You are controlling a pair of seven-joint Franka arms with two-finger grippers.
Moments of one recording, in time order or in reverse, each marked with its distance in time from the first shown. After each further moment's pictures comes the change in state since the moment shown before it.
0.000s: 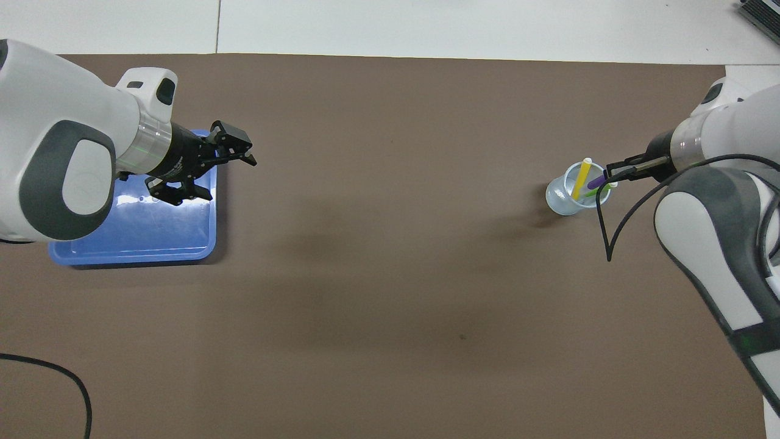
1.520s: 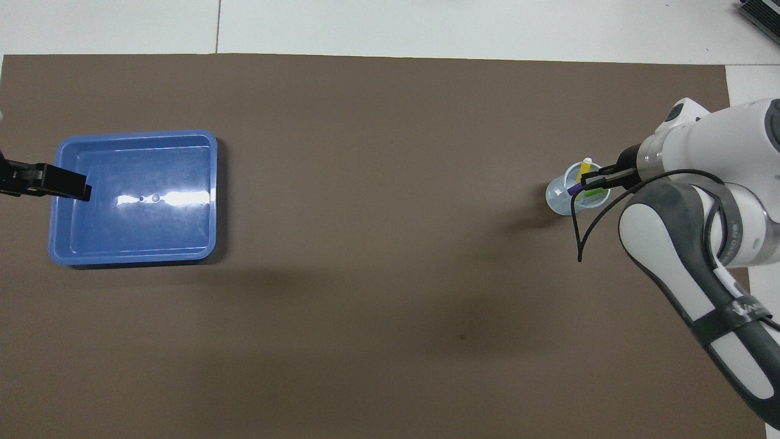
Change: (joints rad) left arm 0.065 -0.186 0.139 0.068 0.250 -0.251 0.770; right arm 0.012 0.044 0.000 -0.100 0.000 0.145 0.026
